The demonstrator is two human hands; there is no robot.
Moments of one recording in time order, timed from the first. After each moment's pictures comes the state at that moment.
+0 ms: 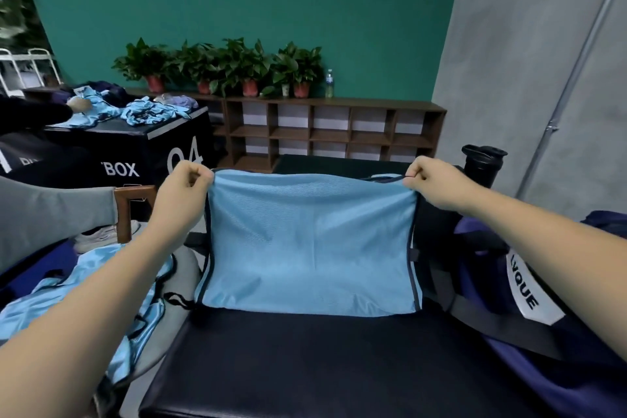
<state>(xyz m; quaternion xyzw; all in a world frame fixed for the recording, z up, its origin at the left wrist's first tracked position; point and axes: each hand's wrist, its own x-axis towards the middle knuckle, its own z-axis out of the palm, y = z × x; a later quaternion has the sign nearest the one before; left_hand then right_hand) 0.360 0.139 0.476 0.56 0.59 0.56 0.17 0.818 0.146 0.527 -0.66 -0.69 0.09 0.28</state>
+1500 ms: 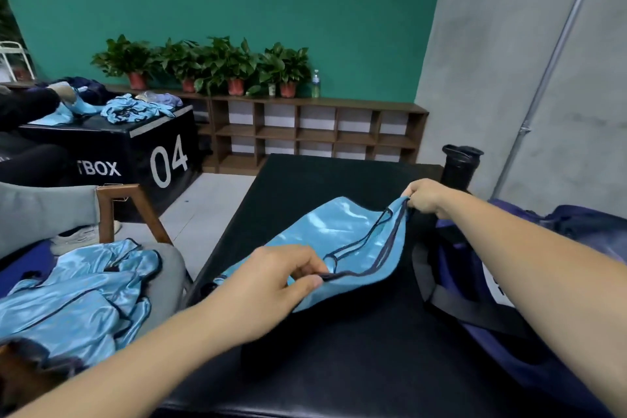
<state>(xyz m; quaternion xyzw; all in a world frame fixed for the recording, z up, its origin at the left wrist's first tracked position) 0.478 -0.009 0.465 0.84 0.40 0.30 0.21 0.849 0.178 0.483 -0.75 -0.57 0.21 0.24</state>
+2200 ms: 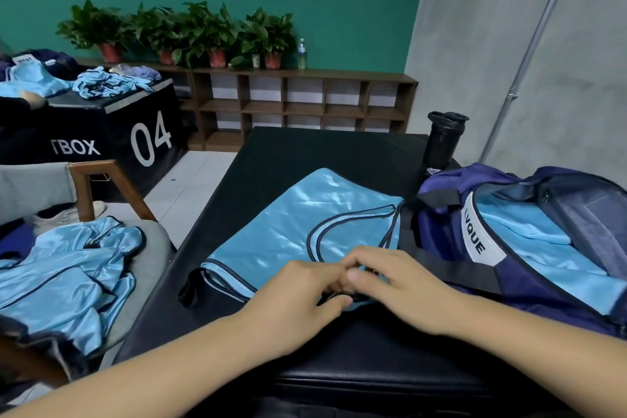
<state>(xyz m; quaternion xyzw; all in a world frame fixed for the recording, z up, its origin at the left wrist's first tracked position) 0.539 -0.033 0.407 0.87 0.35 0.26 0.25 0.766 -0.053 0.435 -0.46 -0.83 0.22 0.22</state>
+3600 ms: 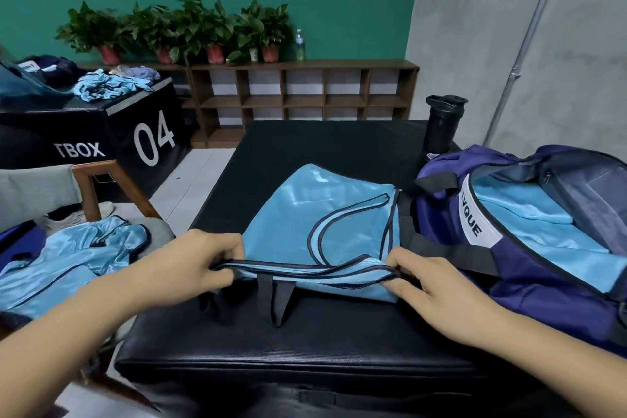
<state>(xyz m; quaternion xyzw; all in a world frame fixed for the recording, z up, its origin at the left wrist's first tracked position) 0.419 0.005 0.443 0.87 0.45 0.08 0.18 0.818 -0.077 0.395 -0.51 -0.79 0.20 0.27</state>
